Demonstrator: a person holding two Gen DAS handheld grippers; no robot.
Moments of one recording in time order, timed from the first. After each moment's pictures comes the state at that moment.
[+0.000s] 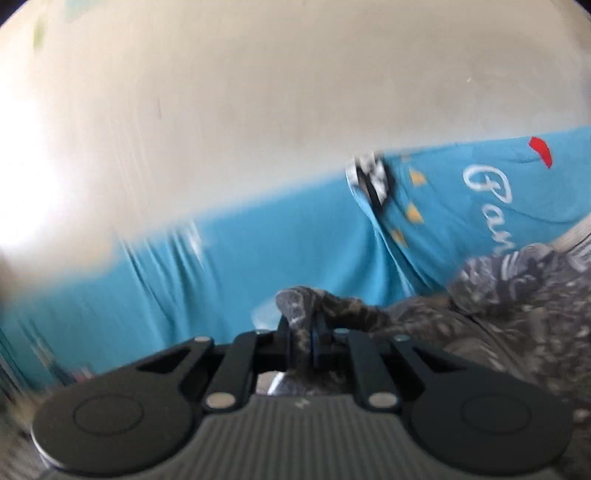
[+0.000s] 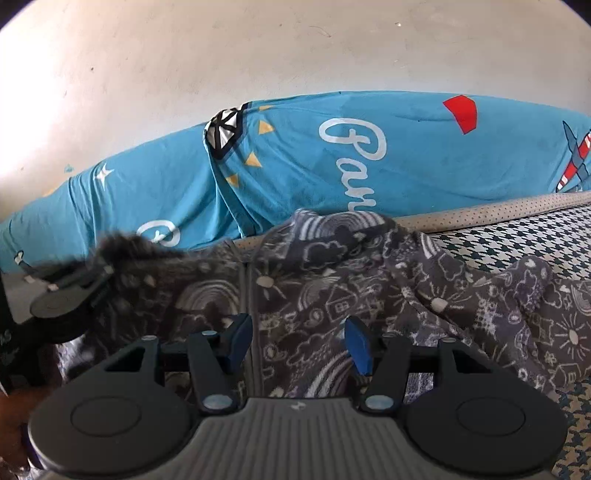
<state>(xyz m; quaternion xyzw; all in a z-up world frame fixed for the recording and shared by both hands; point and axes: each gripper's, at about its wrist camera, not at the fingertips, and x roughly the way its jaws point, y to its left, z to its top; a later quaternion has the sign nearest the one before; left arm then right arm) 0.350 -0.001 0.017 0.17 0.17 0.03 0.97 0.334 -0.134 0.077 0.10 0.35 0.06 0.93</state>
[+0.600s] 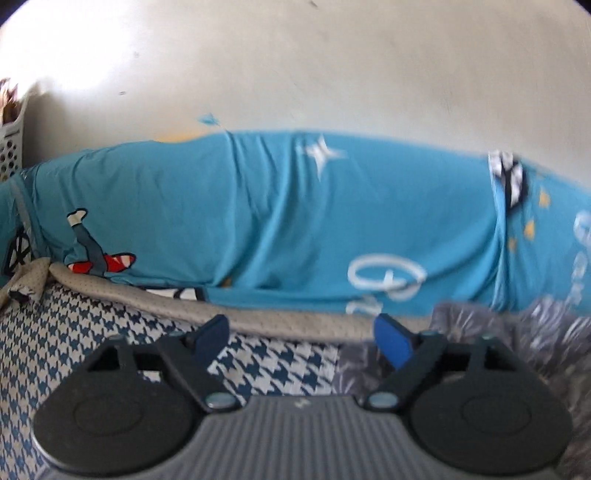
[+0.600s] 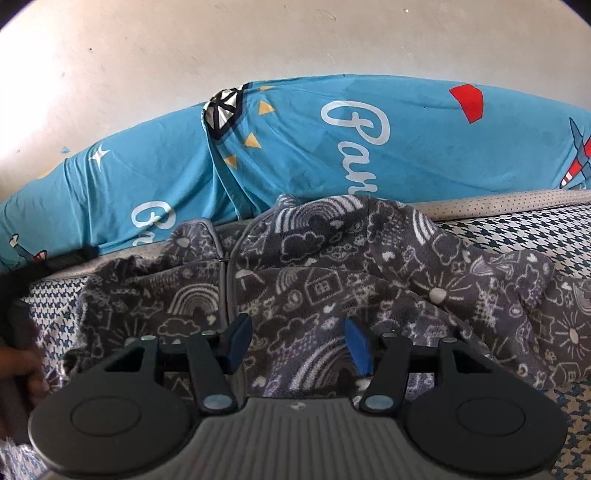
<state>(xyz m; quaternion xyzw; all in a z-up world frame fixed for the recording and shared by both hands) 0.365 0.100 0.025 -0.07 0.26 0.11 0.96 0.342 -0.135 0.072 0.07 0.38 0.06 0.92</state>
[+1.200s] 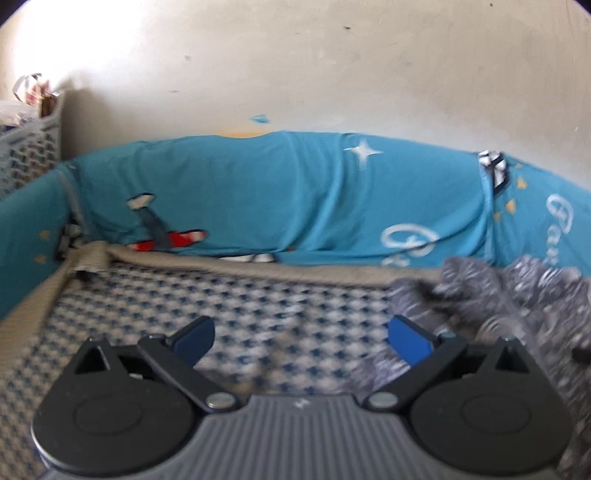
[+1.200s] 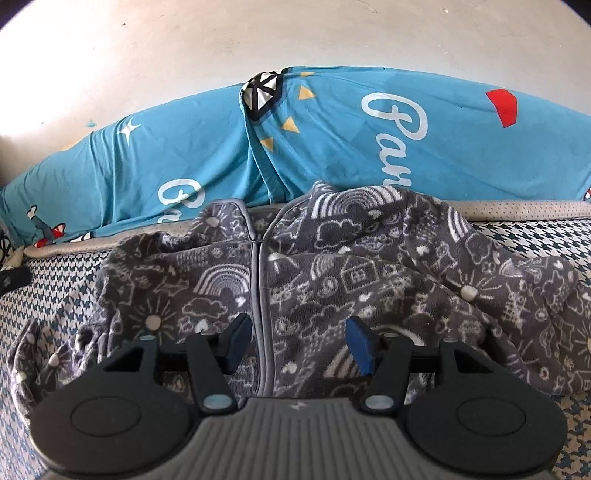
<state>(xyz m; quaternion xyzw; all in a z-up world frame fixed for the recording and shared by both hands) 0.261 0.152 0.038 -0.02 0.30 0.12 0.95 0.337 -0.116 0.067 0.03 0.39 0.10 0.92</state>
